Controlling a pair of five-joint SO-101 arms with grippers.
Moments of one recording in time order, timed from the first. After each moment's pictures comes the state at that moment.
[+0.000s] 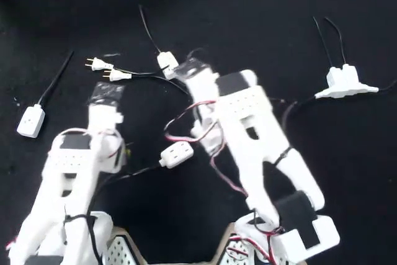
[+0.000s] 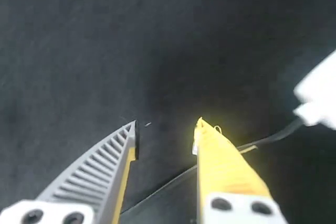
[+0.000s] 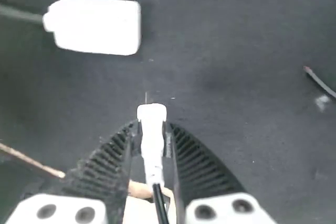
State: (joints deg) left arm -5.8 -40.7 65.2 55.1 -11.9; right arm -22.9 -8.7 21.0 90.2 16.5
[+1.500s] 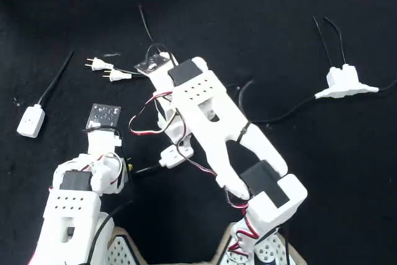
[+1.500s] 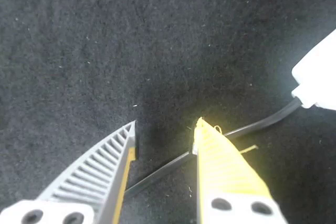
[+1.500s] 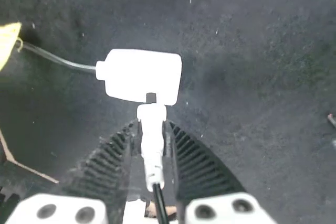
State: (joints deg) left arm -2.5 -66.1 82.4 55.1 -7.8; right arm -32.4 10.1 0.7 93.1 7.5
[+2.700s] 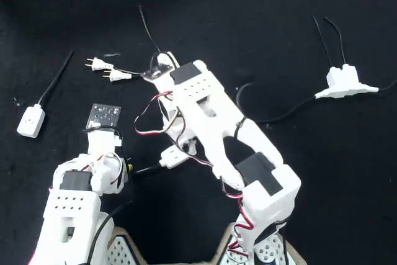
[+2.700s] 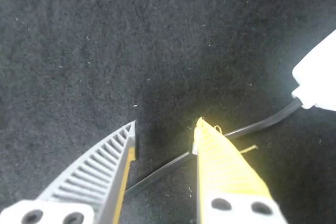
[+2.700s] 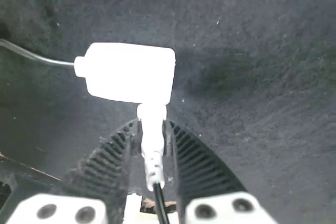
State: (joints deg) left arm -2.5 -66.1 82.4 55.1 -7.8; right arm -30.5 14.8 4.4 91.6 8.9
